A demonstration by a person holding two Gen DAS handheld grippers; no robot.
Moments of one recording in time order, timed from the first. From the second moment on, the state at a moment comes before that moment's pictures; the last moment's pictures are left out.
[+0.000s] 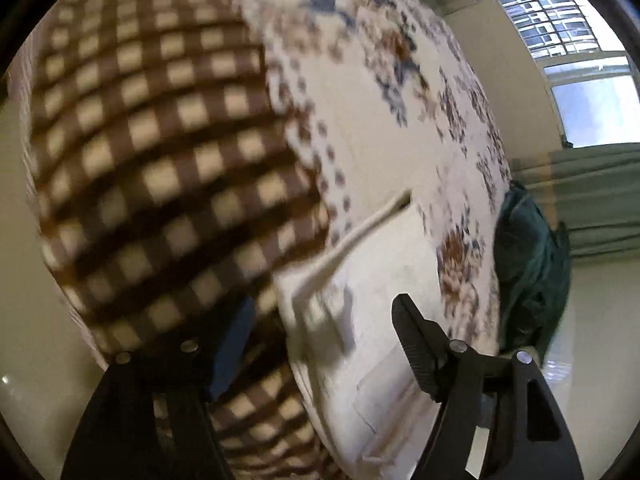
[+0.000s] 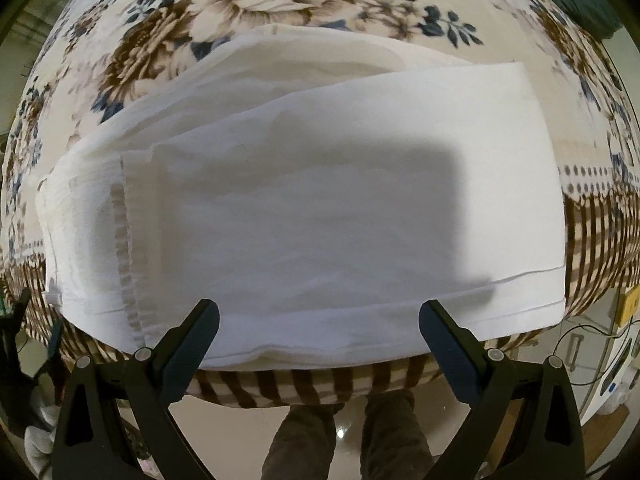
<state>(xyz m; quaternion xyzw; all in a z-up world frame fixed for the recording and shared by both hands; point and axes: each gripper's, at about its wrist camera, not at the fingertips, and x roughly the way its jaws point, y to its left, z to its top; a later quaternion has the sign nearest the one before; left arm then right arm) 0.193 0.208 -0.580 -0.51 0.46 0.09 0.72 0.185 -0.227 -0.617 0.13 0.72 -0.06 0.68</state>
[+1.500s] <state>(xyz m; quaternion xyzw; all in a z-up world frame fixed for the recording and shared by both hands) 0.225 -0.146 -0.435 -0.26 0.45 -0.20 0.83 0.181 -0.439 -0.613 0.12 0.67 -0.15 0.72</state>
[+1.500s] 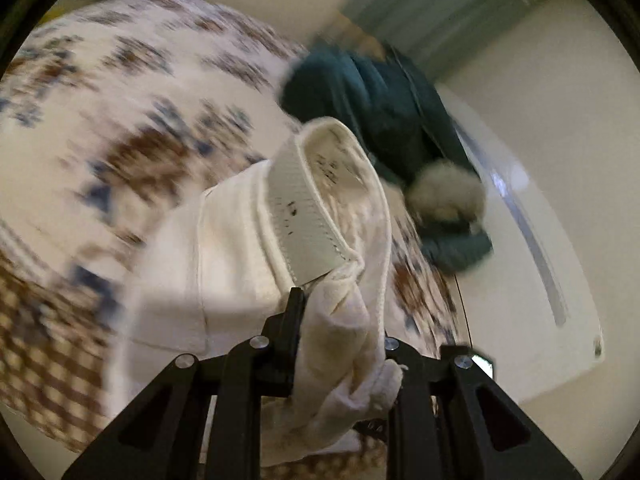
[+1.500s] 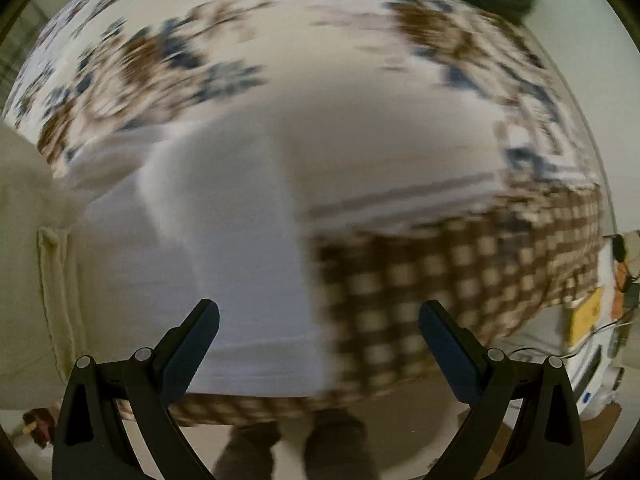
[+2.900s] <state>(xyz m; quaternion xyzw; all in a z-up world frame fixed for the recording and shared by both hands) 0.275 -0.072 -0.503 -0.11 0.59 0.05 0.80 0.204 -0.476 -0.610 0.29 0.59 0.03 0.75</state>
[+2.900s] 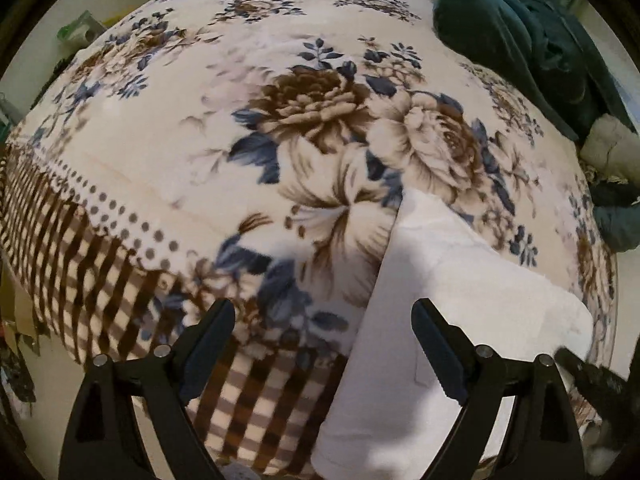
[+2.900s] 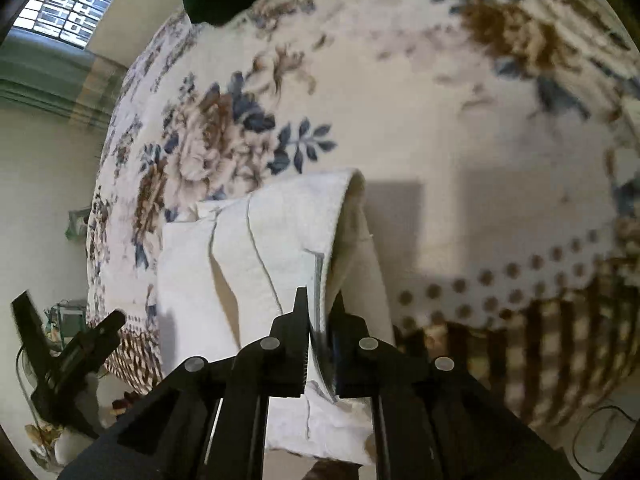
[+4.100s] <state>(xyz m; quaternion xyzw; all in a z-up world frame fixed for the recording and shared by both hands) 0.400 -0.115 -0.598 -0.29 0.64 -0.08 0.71 0.104 -0.610 -0.689 0.44 0.63 -0.04 0.63</state>
